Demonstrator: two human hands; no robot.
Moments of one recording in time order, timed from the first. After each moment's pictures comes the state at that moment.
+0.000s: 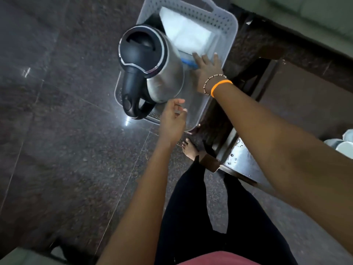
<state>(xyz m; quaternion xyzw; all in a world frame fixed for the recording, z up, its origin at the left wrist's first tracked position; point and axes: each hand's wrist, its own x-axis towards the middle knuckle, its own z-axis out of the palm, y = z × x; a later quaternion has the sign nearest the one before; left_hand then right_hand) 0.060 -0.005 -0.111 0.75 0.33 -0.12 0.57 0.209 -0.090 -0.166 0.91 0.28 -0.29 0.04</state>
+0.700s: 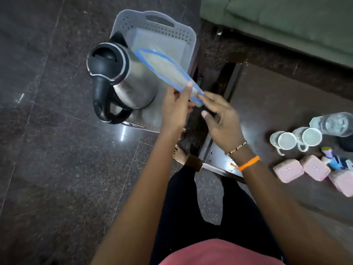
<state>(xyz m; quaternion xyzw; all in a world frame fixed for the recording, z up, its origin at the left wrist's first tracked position) 0.095 -0.091 -0.045 0.63 0.34 -0.10 0.70 0.078 -0.204 -0.037 0.85 0.03 -0.14 -0.51</state>
